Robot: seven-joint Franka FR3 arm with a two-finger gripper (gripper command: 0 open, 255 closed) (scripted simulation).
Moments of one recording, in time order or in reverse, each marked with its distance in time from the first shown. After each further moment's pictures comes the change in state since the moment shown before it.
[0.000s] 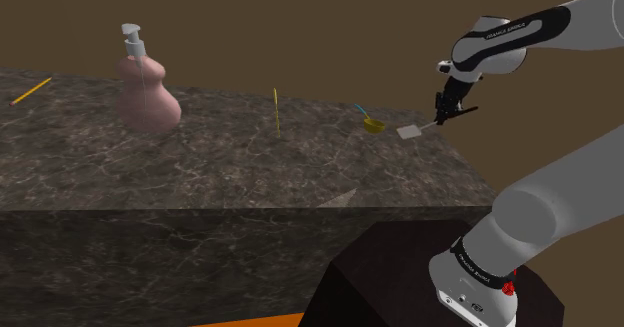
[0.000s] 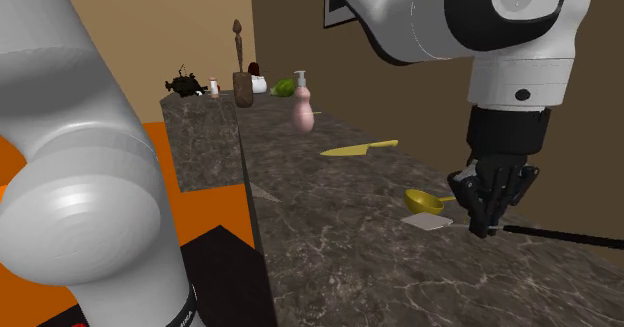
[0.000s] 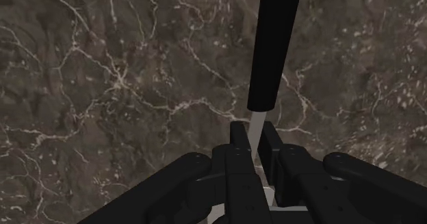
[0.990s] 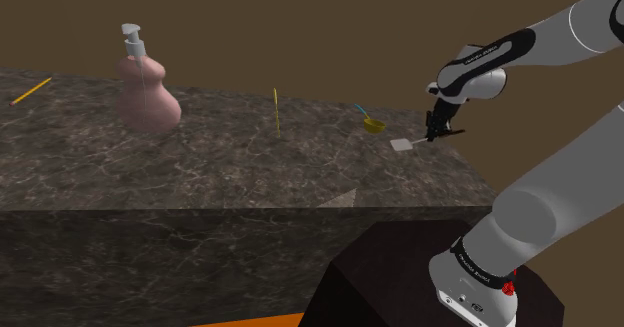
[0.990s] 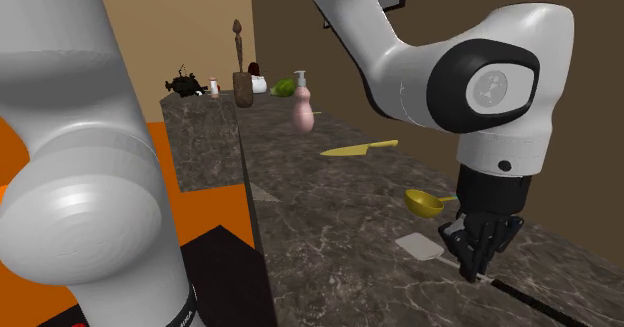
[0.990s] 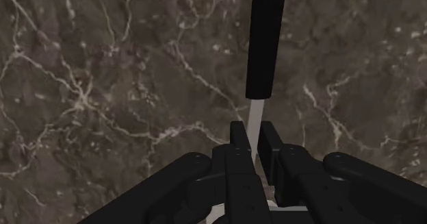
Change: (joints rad) arm 0.004 0.141 -0.032 -0.087 0.048 0.220 -0.039
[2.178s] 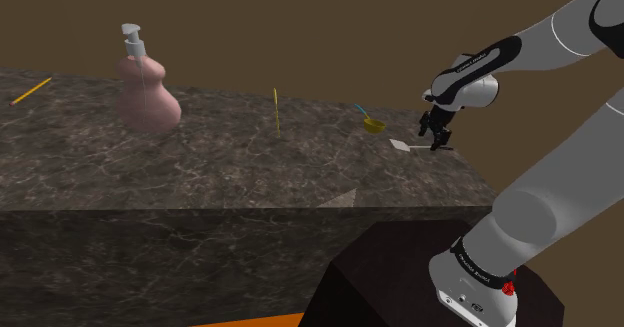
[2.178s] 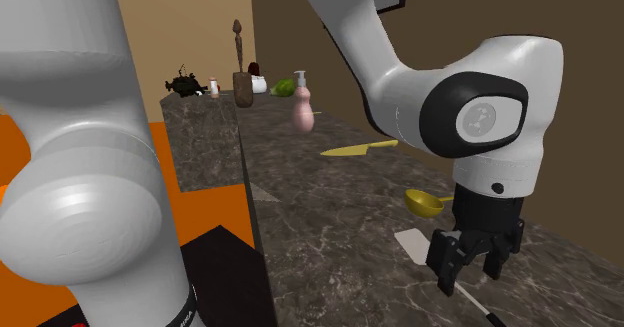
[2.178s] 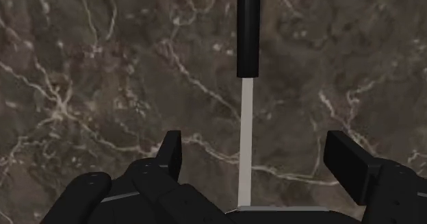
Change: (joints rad) arm 0.003 0.068 -0.004 -0.020 0.038 0.082 -0.024
